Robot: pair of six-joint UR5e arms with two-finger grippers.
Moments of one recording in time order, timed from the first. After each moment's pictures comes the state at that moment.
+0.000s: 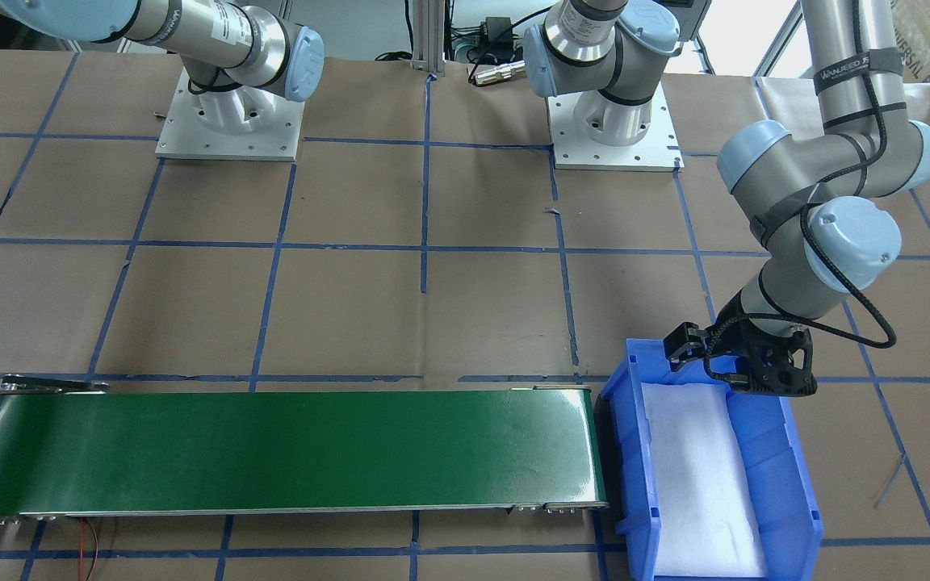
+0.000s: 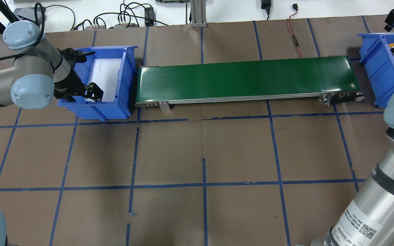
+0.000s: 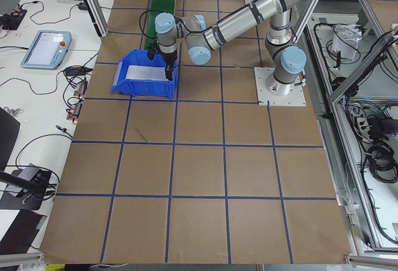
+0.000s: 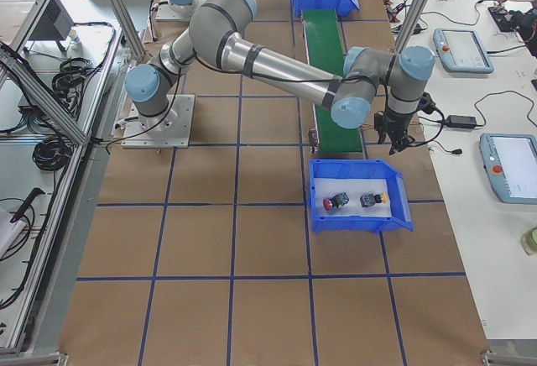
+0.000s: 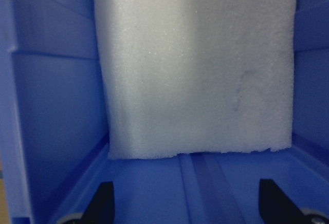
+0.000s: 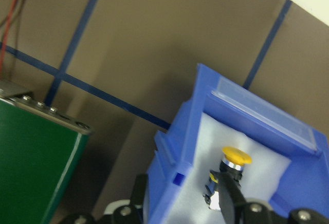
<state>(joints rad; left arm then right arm) -1.32 -1.88 -1.80 -1.04 1.57 0.31 1.17 -0.84 0.88 -1.77 -1.63 -0.91</state>
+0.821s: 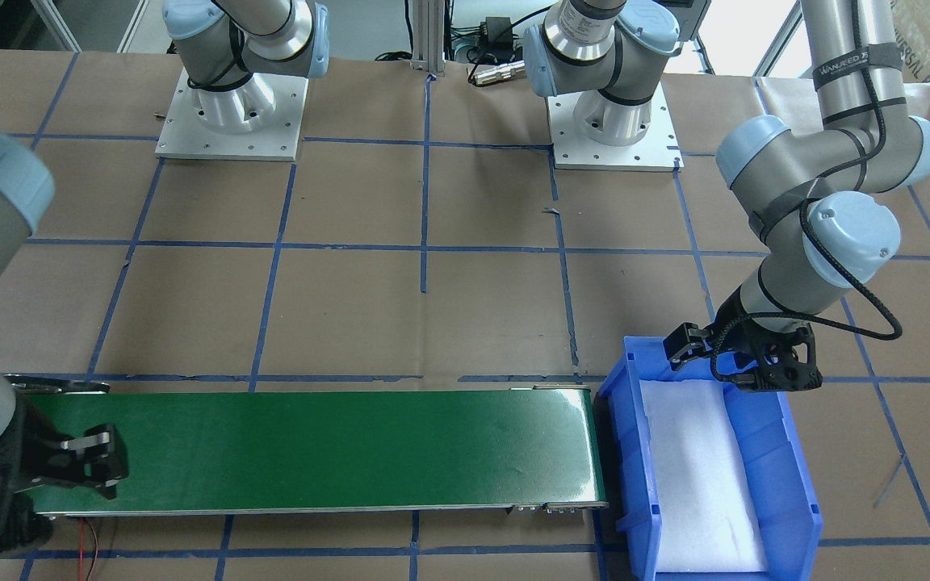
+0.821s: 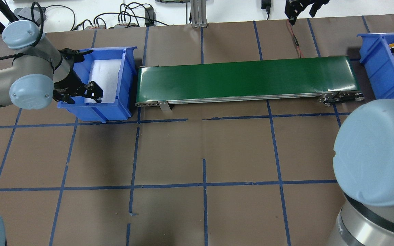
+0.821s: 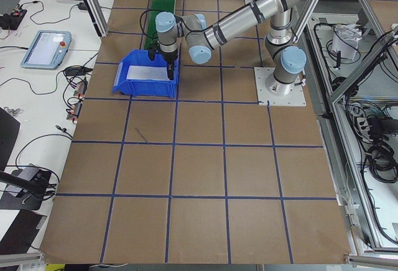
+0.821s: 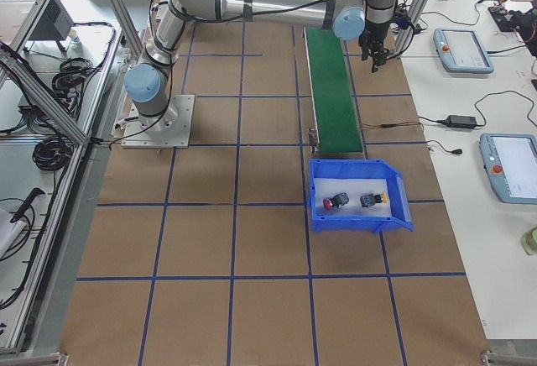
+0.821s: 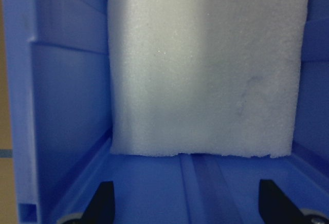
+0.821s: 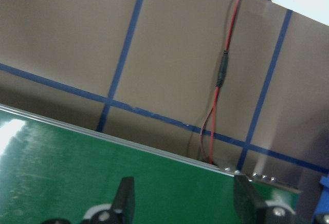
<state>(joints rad) -1.32 -1.86 -1.81 -1.05 1.58 0.21 1.51 -1.01 1.07 -1.76 -1.62 -0.36</state>
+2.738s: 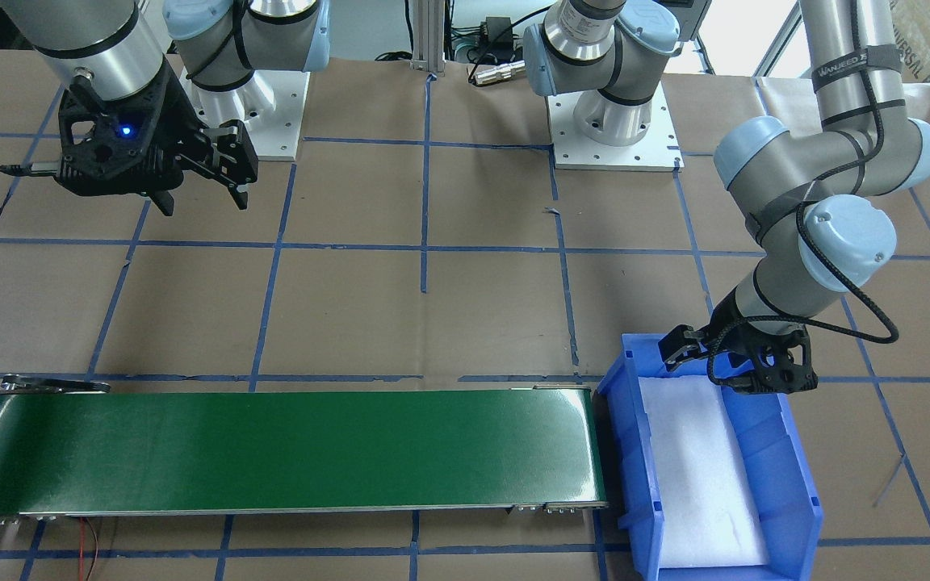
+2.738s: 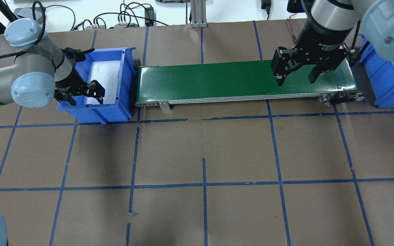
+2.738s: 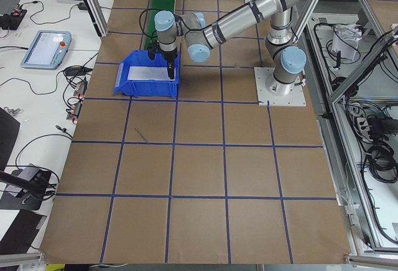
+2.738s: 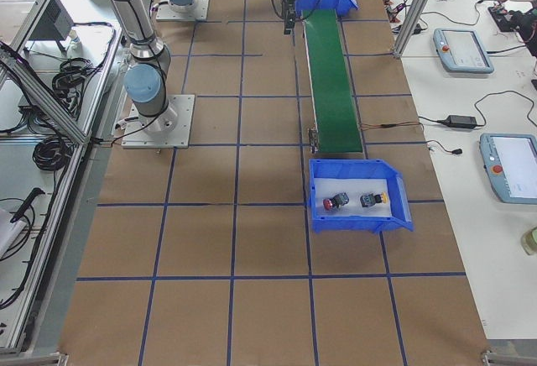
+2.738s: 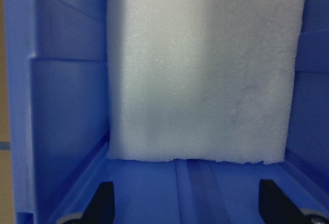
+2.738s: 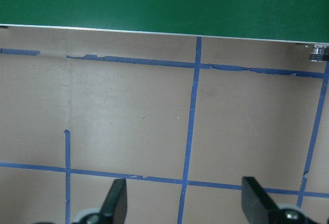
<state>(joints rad) -1.33 -1.87 -1.80 -1.07 1.57 0.18 1.58 -1.56 1.56 -1.53 -1.52 -0.09</state>
